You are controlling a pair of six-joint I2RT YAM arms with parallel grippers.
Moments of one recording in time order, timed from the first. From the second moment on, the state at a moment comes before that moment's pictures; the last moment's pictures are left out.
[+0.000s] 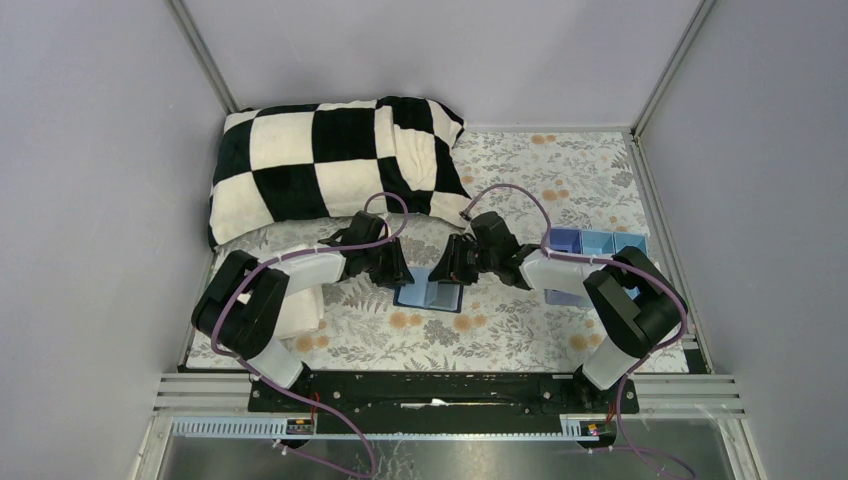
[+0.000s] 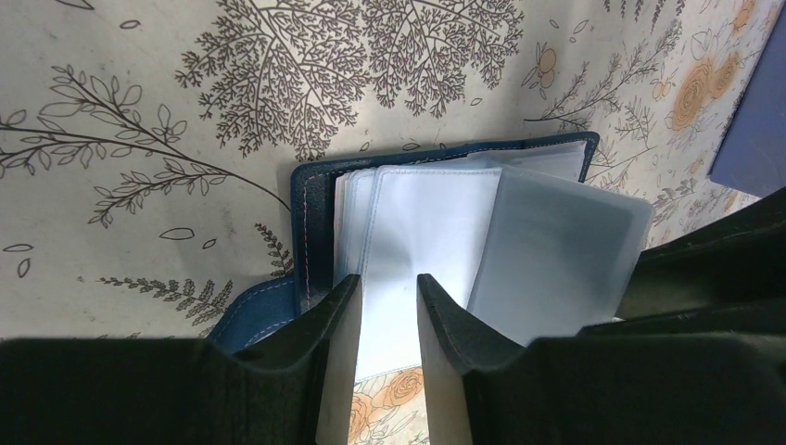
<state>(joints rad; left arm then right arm) -0.50 1.59 0.76 -0.13 0.33 -0.67 0.66 1.65 0.78 0.13 -0.41 0.86</state>
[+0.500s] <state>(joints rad) -0.50 1.59 0.76 -0.13 0.33 -0.67 0.70 1.66 0.83 0.13 -0.43 0.85</state>
